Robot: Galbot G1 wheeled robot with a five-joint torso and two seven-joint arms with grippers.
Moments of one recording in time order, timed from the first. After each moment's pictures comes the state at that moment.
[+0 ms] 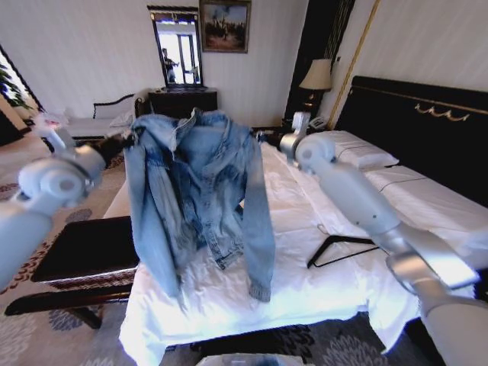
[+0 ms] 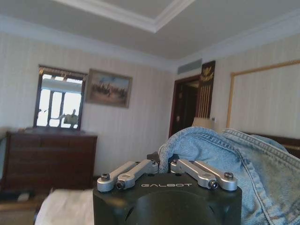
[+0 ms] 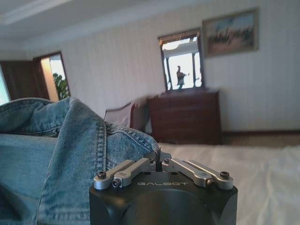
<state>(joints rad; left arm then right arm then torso) 0.34 -0.43 -0.15 -1.78 -1.40 0.26 -0.09 0.08 0.98 -0.22 1.49 1.26 -0.52 0.22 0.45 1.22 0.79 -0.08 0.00</state>
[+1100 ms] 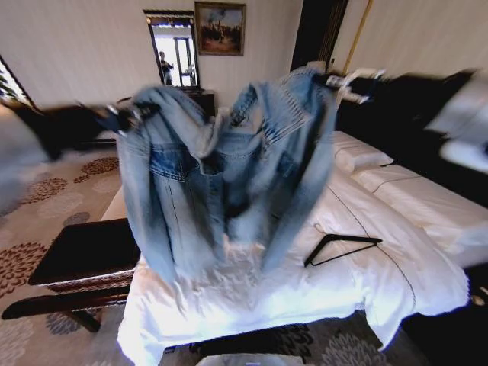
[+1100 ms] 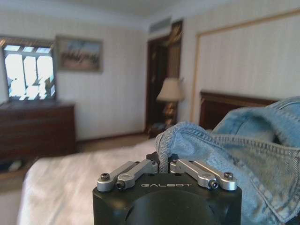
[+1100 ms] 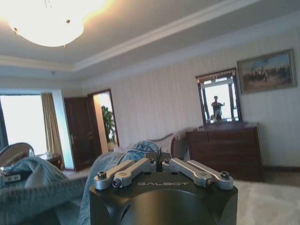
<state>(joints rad) 0.48 0.04 -0.87 -2.39 -2.48 0.62 -0.72 -0.18 0.28 0.48 2.24 2.19 -0.67 0.44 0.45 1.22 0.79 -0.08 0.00</state>
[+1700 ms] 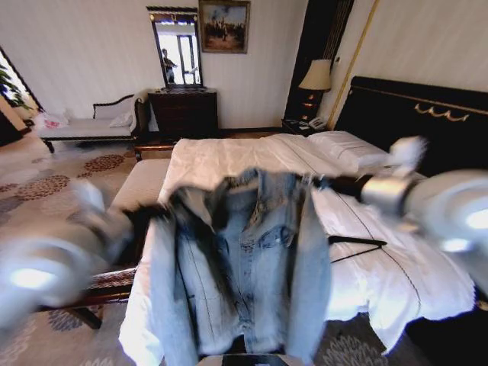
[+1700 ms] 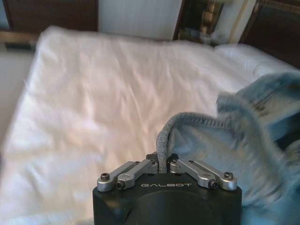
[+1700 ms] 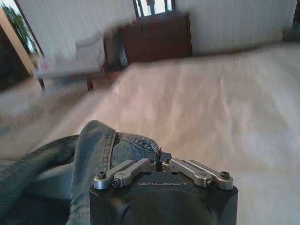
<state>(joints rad) 1.07 -0.54 -0.38 -2.44 -1.64 0.61 -0.80 -0.86 0.48 0.45 2.31 1.81 -0.74 0.66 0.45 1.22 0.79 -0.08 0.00</state>
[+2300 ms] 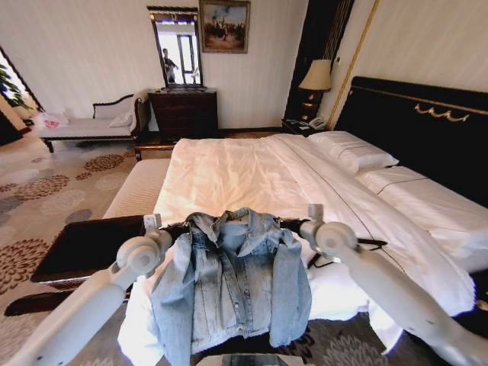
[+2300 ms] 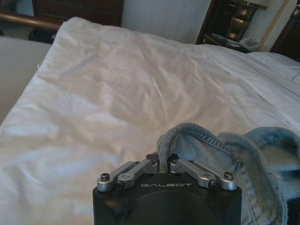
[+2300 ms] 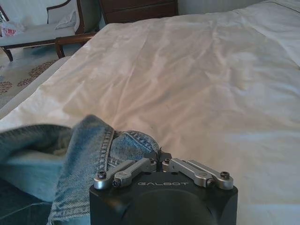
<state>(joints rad) 0.94 -0.80 -0.16 -2.00 -1.23 0.52 -0.54 -0.69 0.81 -0.04 1.84 1.22 -0.63 0.43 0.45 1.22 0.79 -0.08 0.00</state>
